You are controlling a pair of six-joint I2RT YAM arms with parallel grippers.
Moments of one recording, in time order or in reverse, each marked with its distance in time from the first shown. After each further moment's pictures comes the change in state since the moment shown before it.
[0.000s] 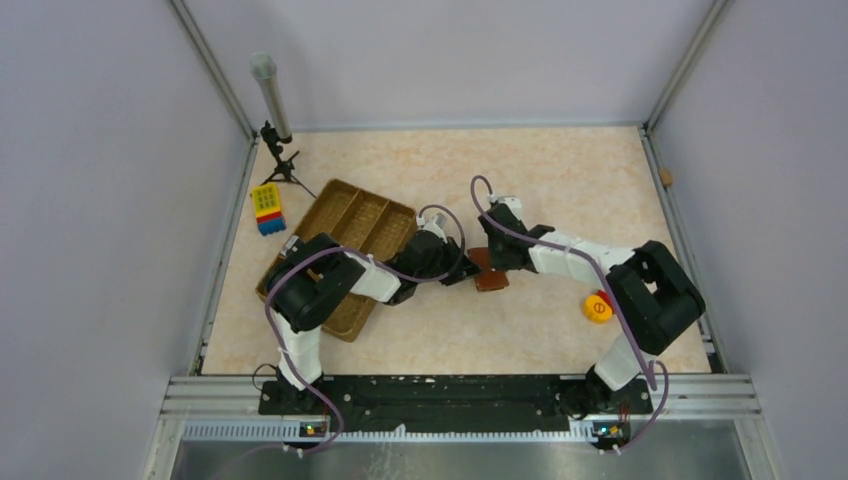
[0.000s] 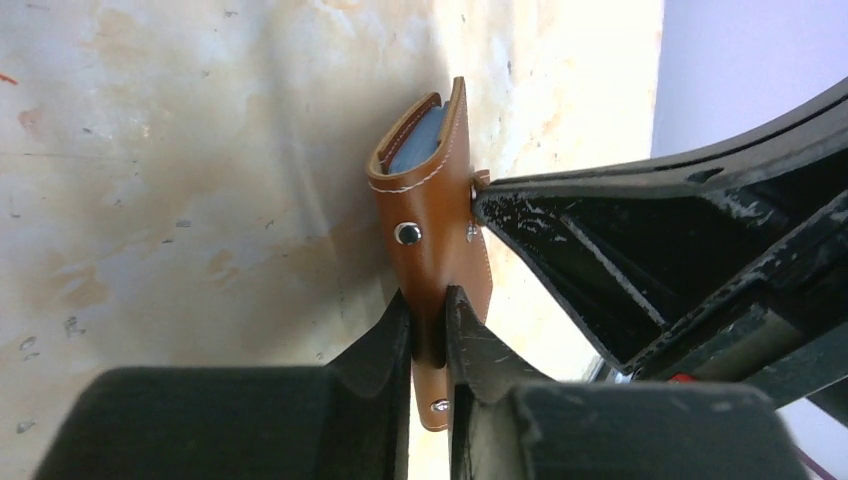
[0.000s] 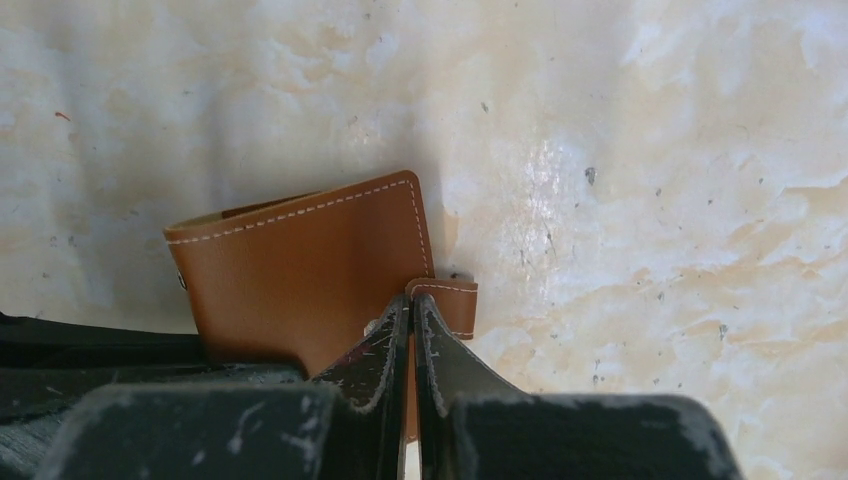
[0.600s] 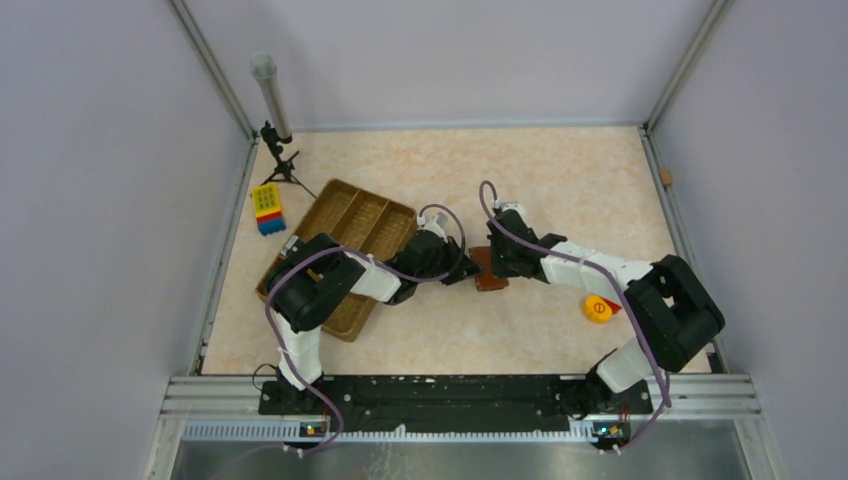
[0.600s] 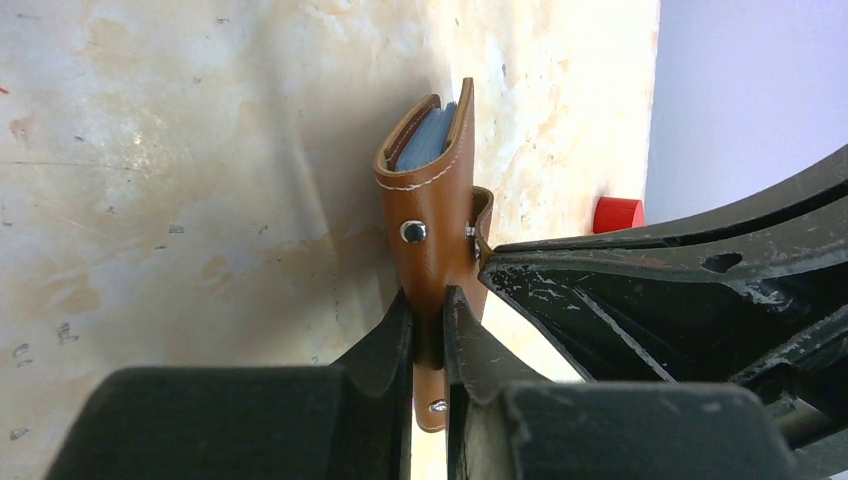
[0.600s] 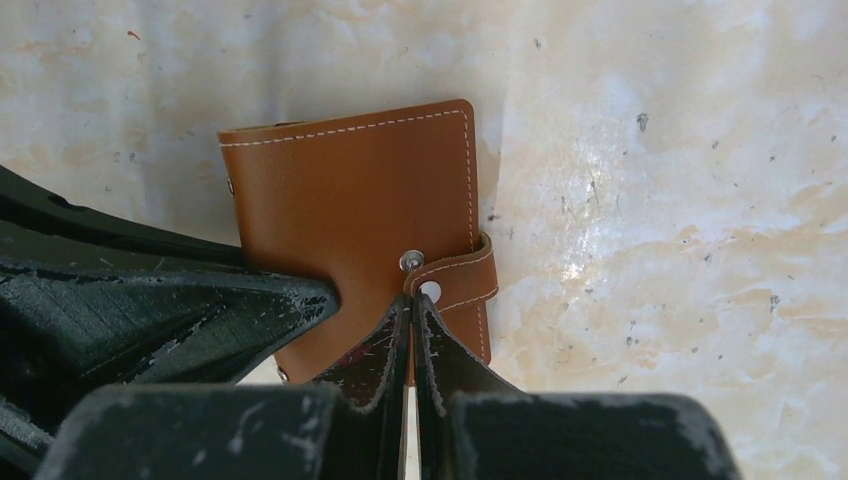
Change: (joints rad) left arm 0.001 0.000 0.003 0.013 0.001 -0.002; right arm -0.002 -0.113 -0.097 0.041 -0.109 -0.002
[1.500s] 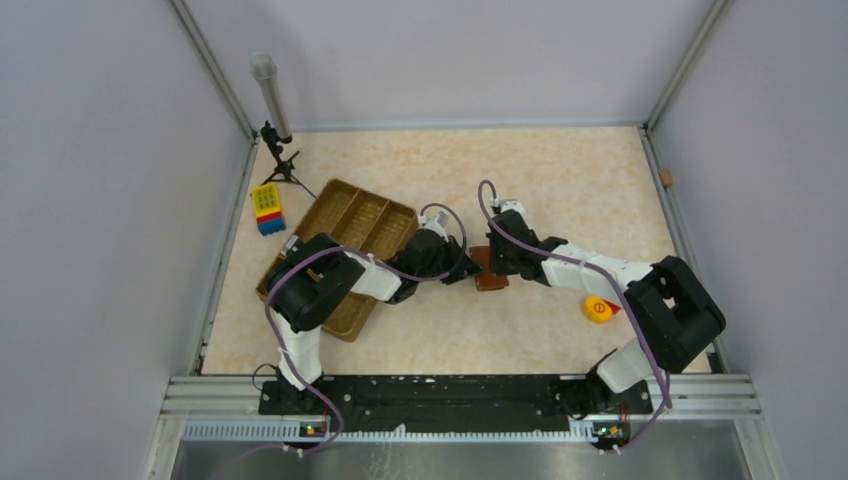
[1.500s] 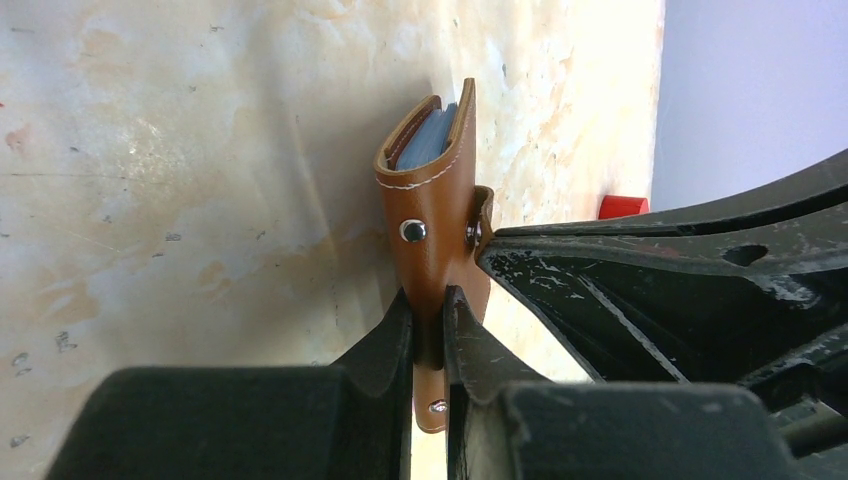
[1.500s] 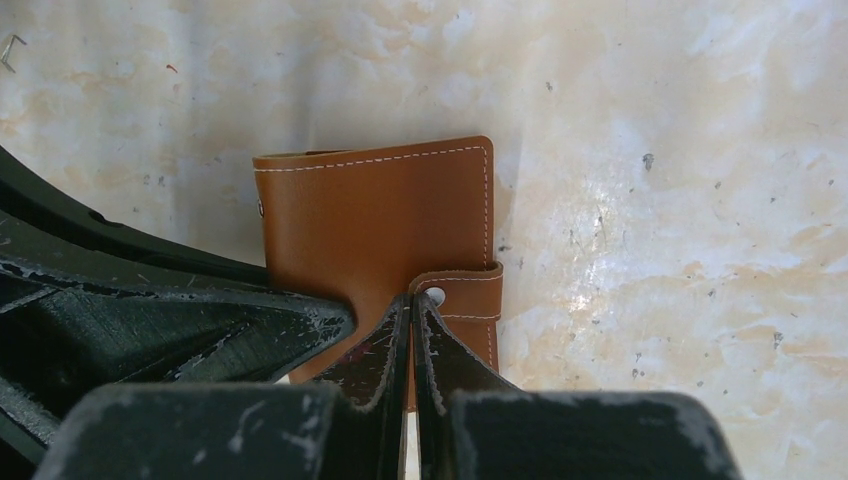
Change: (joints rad) left arm 0.000 0.000 0.011 -0.018 0.001 0.020; right arm 0.000 -0.022 -0.036 0.094 0.005 -0.028
